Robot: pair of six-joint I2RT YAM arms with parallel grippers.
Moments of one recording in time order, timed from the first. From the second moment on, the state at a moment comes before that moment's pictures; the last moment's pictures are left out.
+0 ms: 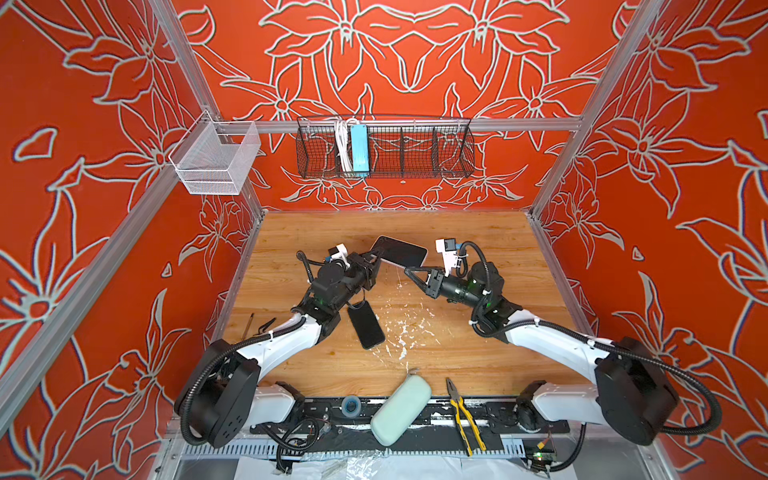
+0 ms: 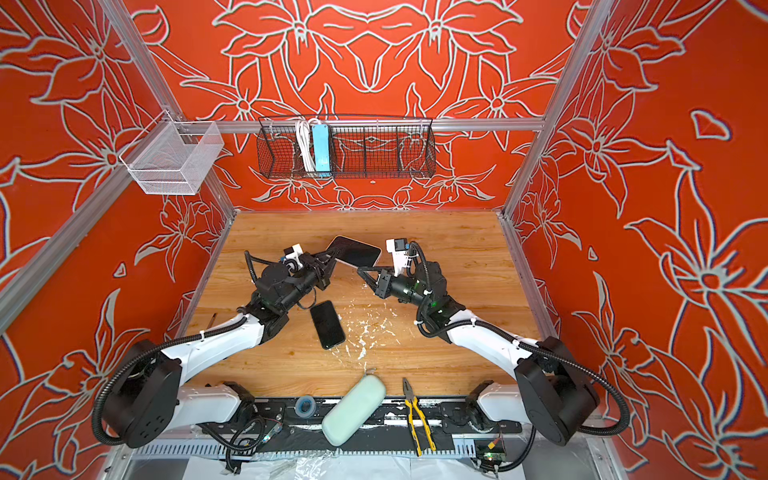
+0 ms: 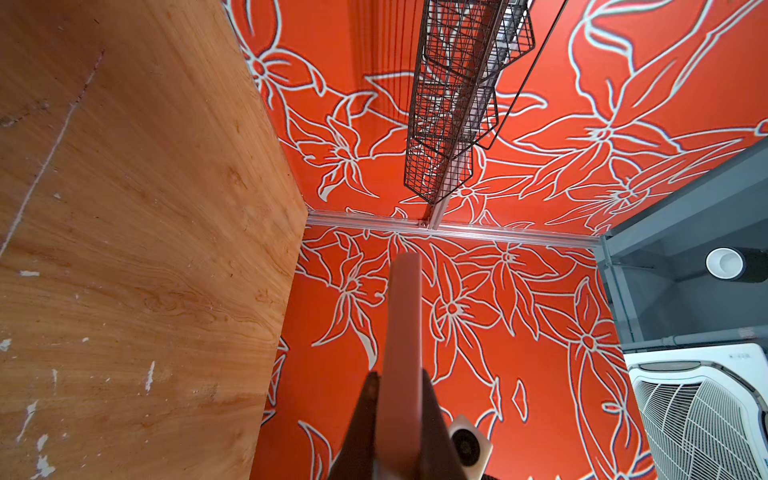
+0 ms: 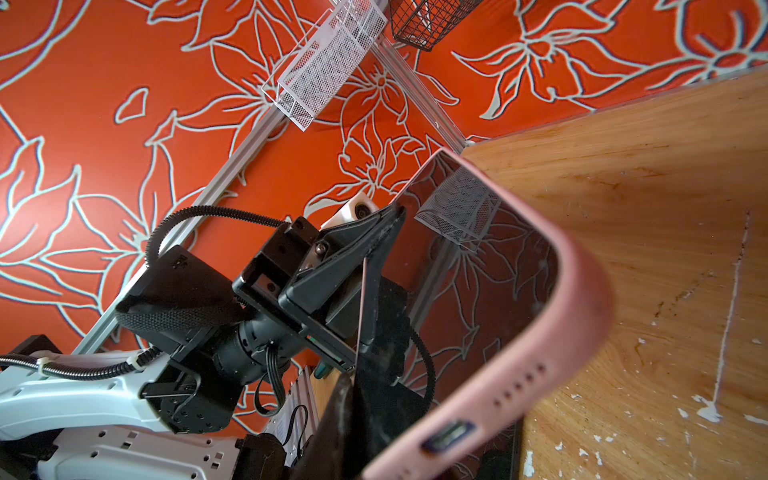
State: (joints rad) left arm -0.46 1.30 0.62 0.70 0.13 -1.64; right arm 0.61 1.29 0.67 0.59 -0.47 0.78
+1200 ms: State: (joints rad) left arm -0.47 1.29 0.62 0.65 0.12 -1.65; right arm 0.61 1.28 0.64 0.48 -0.41 0.52
